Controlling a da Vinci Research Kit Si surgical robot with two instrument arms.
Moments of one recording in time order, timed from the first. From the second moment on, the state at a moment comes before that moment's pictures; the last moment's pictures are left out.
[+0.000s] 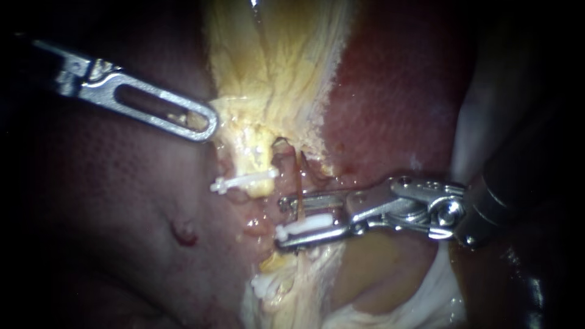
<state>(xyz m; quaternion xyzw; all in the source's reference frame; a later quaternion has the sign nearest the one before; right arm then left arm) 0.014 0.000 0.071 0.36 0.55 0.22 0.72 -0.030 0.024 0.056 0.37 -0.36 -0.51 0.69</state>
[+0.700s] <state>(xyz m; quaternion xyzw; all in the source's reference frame) 0.004 0.006 0.065 0.23 0.60 0.12 0.75 -0.030 0.024 0.056 0.37 -0.36 -0.51 0.69</state>
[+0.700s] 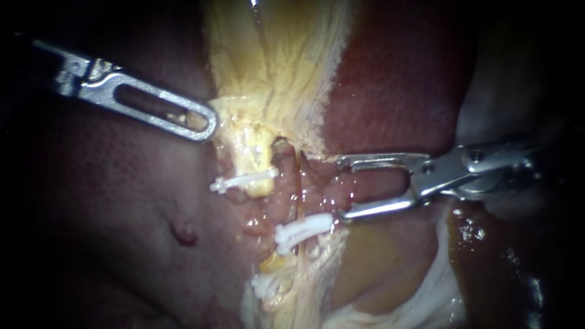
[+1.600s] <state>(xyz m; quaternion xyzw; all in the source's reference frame) 0.002 0.006 0.063 0.23 0.60 0.11 0.76 -0.036 0.022 0.062 0.37 -0.35 -0.50 0.70</state>
